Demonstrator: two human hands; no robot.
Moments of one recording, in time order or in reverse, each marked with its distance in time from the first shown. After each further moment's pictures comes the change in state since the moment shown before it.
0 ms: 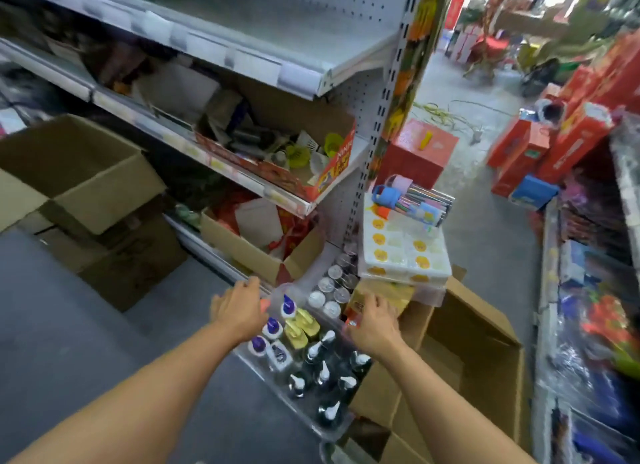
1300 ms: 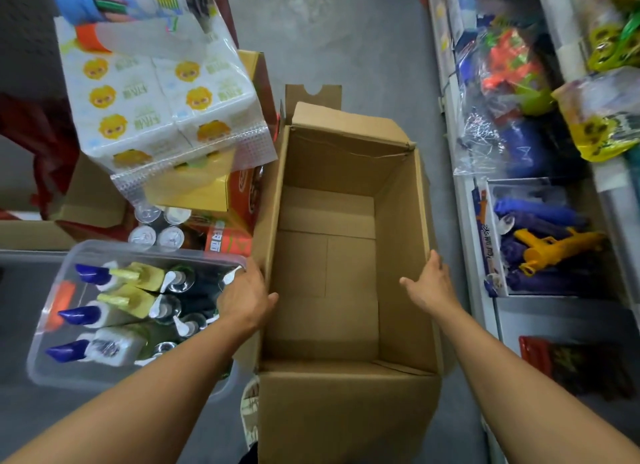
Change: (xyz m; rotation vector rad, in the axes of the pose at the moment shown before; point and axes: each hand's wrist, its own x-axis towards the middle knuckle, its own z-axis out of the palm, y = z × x) left_hand 0.056 0.257 0.327 0.138 -0.296 0.243; right_hand 0.031 0.439 0.149 0.546 0.080 0.822
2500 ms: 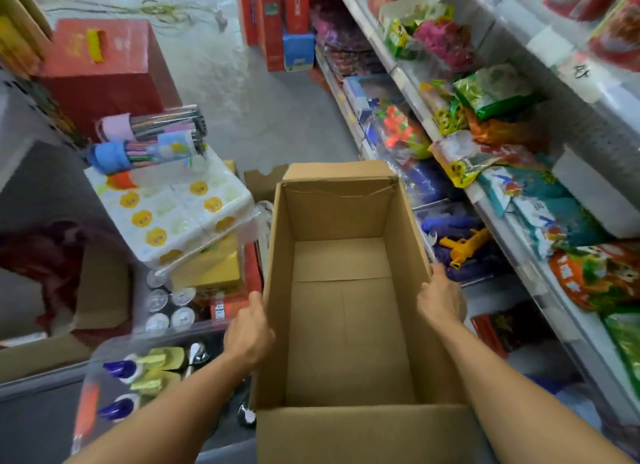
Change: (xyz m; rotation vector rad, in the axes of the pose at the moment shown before) left_hand -0.068 -0.018 -0.122 -0.075 -0.031 0.360; right_hand -0.174 -0.047 -0.084 -0.071 0.462 0.139
